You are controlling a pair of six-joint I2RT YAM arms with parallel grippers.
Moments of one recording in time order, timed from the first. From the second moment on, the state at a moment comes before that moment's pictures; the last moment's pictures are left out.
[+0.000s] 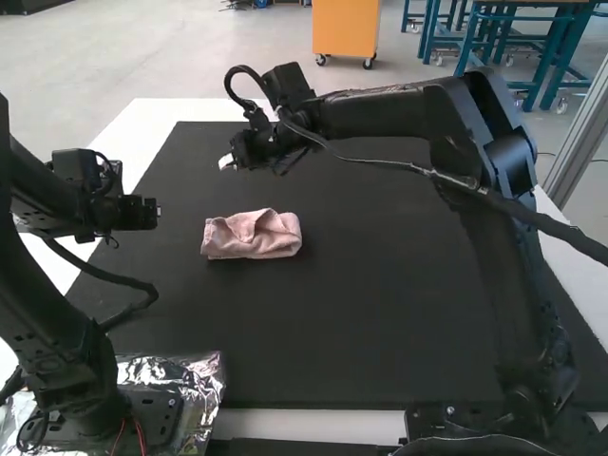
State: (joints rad) left arm 0.32 1.47 0.54 0.34 0.14 0.15; right arm 0.75 2.15 1.78 -0.25 -0.41 0.17
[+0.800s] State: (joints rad) left arm 0.30 1.45 0.54 0.34 0.14 0.15; right arm 0.70 2.26 1.42 0.22 -0.42 0.15
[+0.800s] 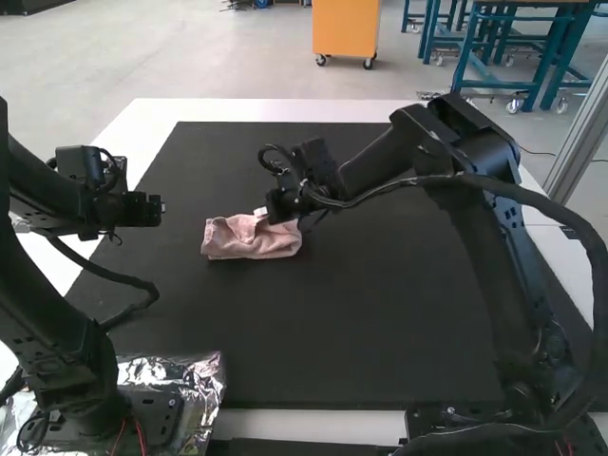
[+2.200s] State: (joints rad) left arm 0.22 1.30 0.70 0.13 0.15 0.12; right arm 0.77 2.12 1.52 0.18 -0.43 0.32
